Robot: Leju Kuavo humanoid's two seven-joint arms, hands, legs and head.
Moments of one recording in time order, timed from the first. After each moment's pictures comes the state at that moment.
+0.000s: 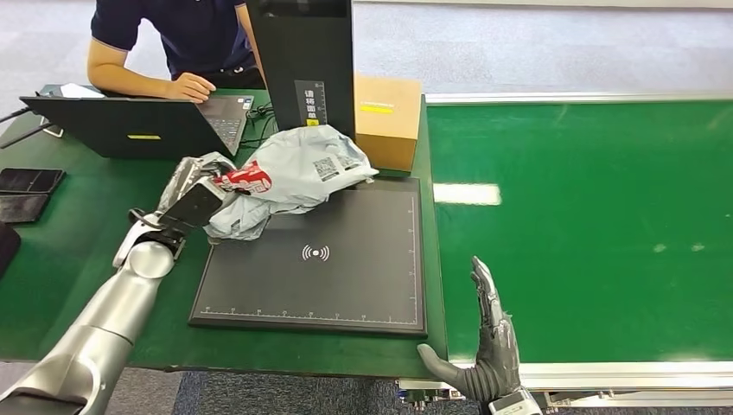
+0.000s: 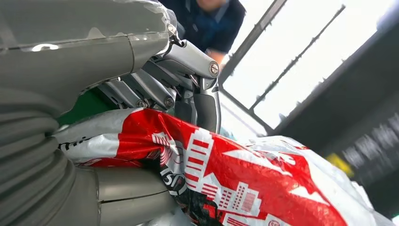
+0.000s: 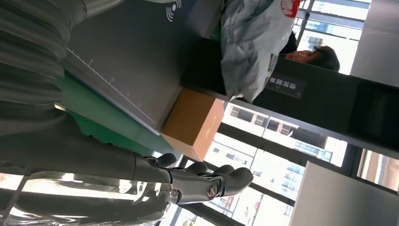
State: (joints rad) left arm -0.62 0.16 -0.29 -0.99 -0.48 0.07 -0.48; right arm 0.20 0.10 0.20 -1.71 0.21 -0.18 -0.65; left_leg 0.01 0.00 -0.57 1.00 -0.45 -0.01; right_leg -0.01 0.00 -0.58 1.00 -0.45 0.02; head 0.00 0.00
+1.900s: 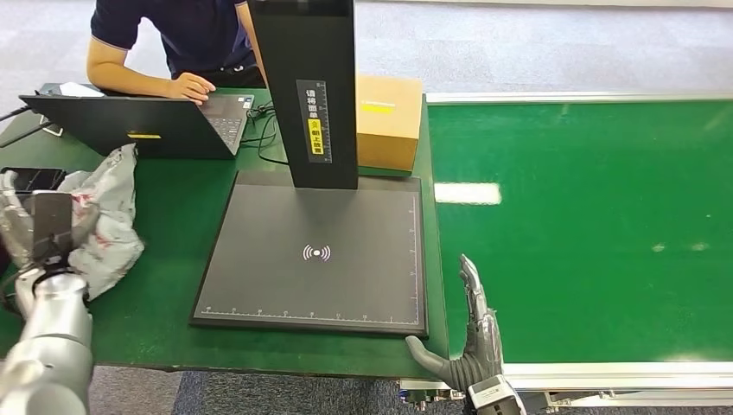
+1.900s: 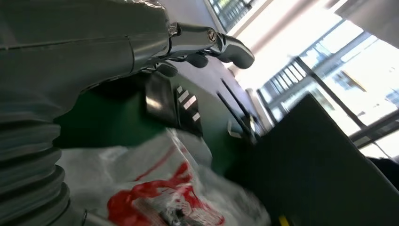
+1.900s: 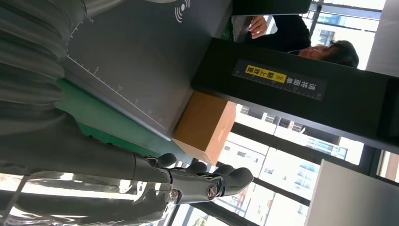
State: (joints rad) left arm -0.62 0.12 0.55 -0.70 -0.75 0.43 -0.60; right arm 0.14 0.10 0.26 -1.59 0.19 -0.28 -0.65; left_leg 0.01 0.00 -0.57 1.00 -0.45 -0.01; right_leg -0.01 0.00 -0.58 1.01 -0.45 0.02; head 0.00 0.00
